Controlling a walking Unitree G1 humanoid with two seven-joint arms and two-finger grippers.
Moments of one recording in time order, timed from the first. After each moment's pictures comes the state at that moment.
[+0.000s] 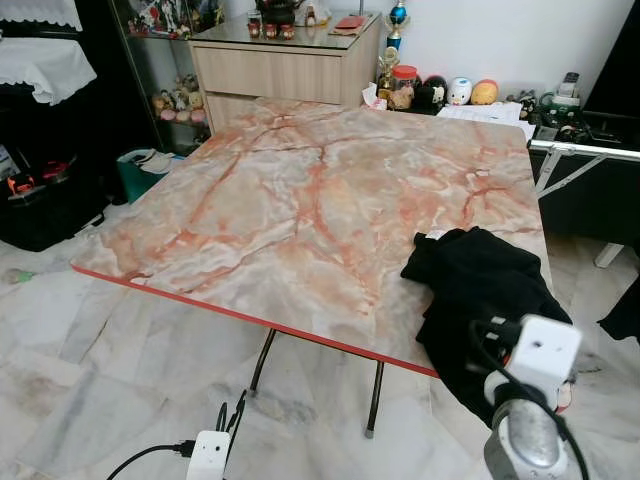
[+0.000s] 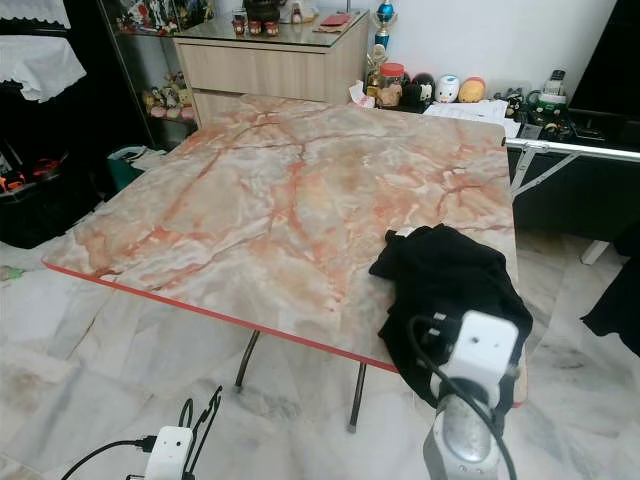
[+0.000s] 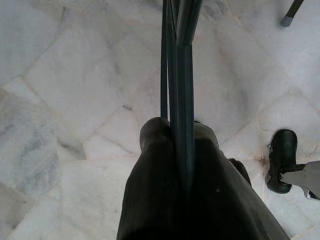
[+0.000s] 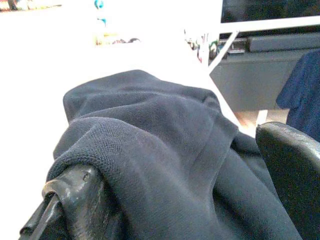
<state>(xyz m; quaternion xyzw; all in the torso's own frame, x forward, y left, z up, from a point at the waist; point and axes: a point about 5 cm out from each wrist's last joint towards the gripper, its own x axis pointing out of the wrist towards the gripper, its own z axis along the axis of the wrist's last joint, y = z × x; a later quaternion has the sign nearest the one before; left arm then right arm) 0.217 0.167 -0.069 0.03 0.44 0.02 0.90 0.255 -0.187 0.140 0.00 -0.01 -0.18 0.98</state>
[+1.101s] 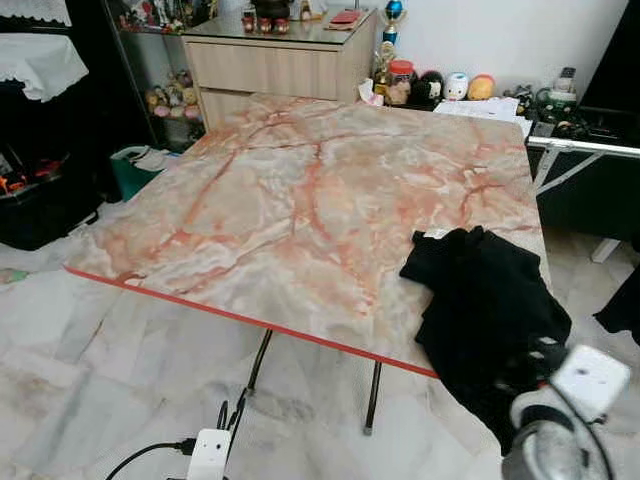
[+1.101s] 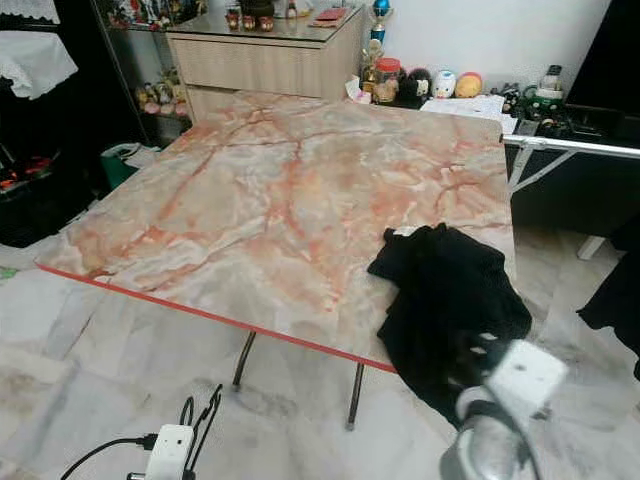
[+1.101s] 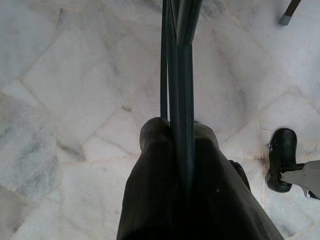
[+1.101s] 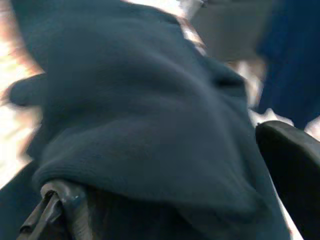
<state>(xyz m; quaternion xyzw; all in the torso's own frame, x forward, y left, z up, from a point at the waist) 0.219 0.166 -0.068 0.03 0.44 0.02 0.90 0.242 -0.203 0.109 -0.01 0.07 -0.19 0.98</state>
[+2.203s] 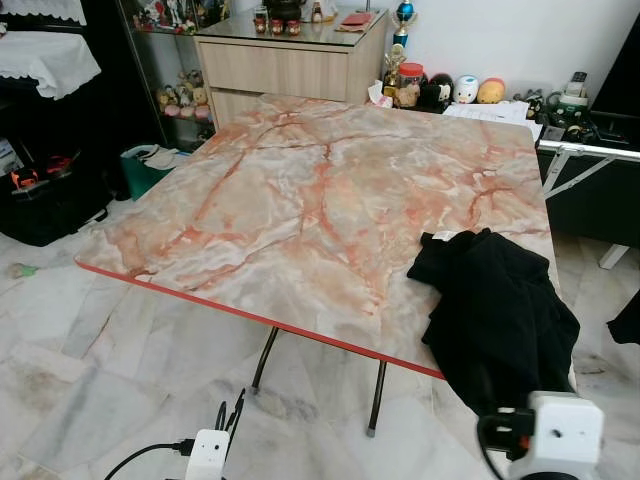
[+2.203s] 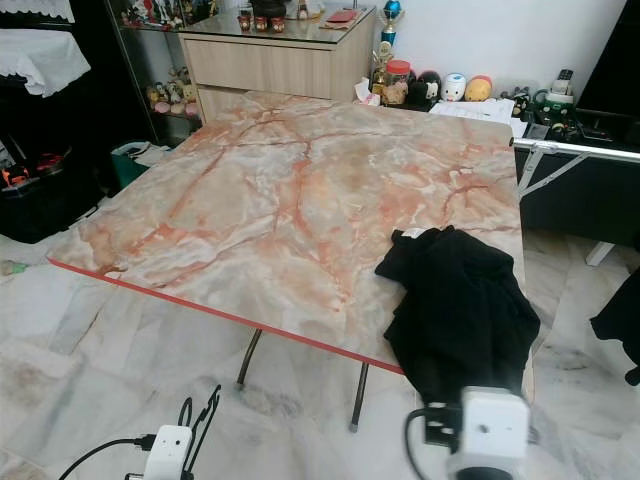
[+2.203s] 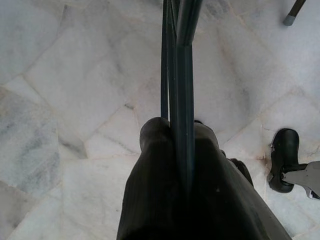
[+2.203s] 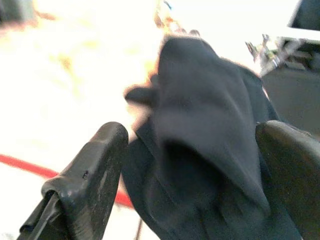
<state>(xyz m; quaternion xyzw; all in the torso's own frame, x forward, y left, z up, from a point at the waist) 0.218 0.168 -0.069 0.03 0.44 0.02 0.90 0.183 -0.180 0.125 -0.08 -0.01 -0.05 1.00</state>
